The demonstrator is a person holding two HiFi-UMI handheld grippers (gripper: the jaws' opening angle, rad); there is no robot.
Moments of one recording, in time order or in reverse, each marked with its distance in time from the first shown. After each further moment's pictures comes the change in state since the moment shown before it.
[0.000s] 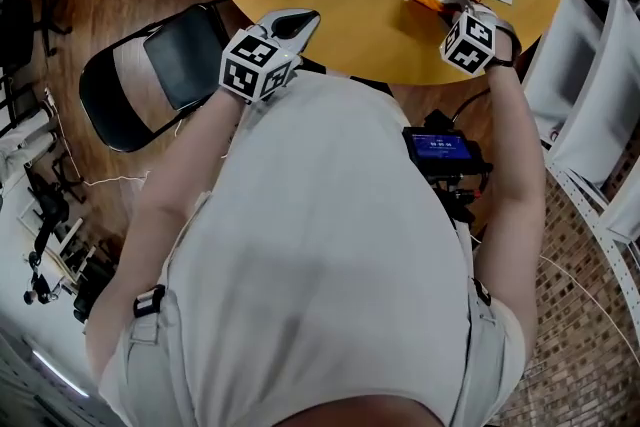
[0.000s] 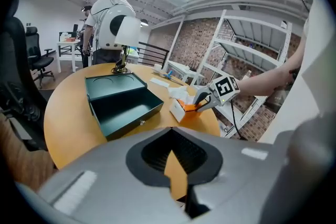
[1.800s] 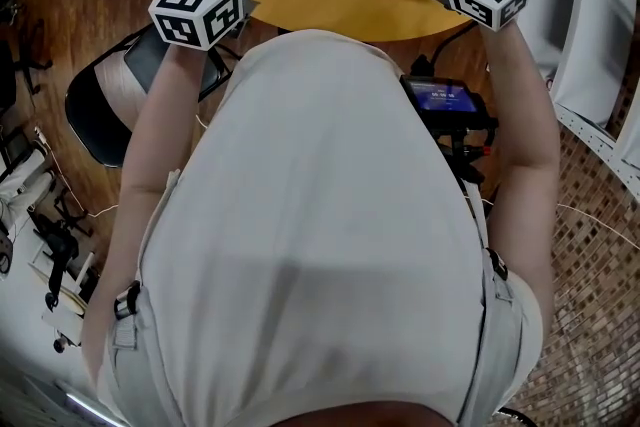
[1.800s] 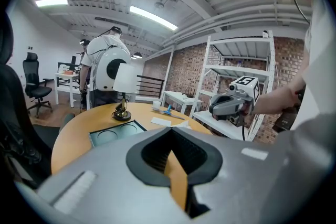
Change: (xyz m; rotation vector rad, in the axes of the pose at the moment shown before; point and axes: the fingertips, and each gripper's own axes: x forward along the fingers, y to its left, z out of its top) left arm -0.051 0.015 0.130 0.131 -0.322 0.002; right arm -0.208 -0.042 0.178 0.408 -0.979 -0.020
